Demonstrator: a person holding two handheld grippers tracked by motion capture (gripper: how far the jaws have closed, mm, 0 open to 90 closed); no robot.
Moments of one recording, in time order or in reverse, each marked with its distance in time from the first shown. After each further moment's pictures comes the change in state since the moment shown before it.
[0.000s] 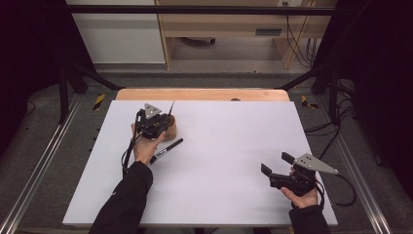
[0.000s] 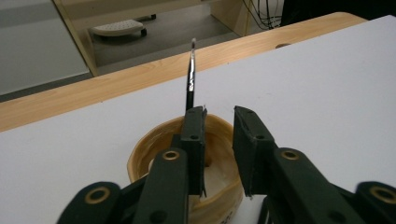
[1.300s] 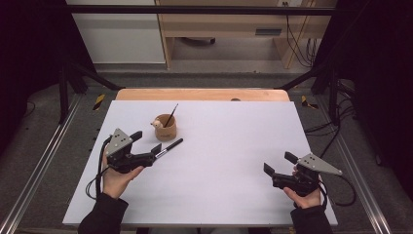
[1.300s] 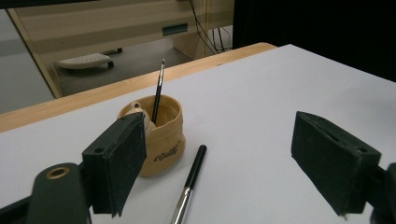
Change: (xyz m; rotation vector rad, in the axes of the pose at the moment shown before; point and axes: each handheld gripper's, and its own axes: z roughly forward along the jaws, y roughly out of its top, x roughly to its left) left arm -0.011 -0.033 -0.129 -0.150 -0.160 0.017; right arm -0.003 0.002 -0.006 -0.017 -0.013 -0.004
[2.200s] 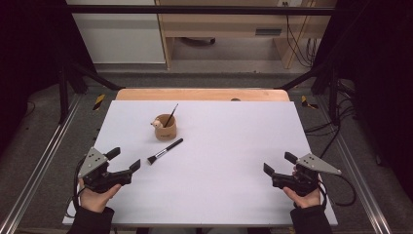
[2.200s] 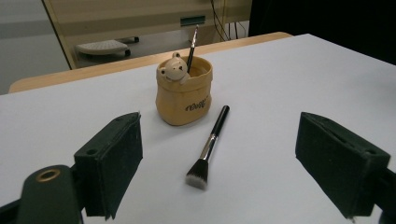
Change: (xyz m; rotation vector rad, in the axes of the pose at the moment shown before) left arm 0.018 -0.042 -0.049 0.010 0.060 -0.052; right arm 0.000 -0.001 0.002 0.010 -0.009 -0.001
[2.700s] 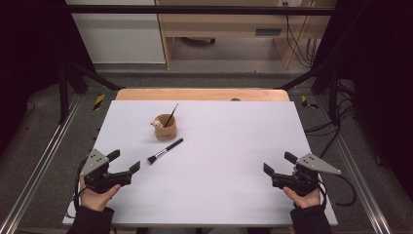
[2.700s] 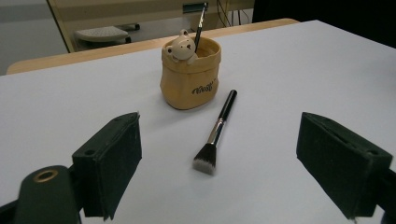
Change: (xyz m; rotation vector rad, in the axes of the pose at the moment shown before) left arm 0.009 -0.011 0.007 0.045 0.006 -0.013; right arm 0.000 0.000 0.000 0.000 0.001 0.000
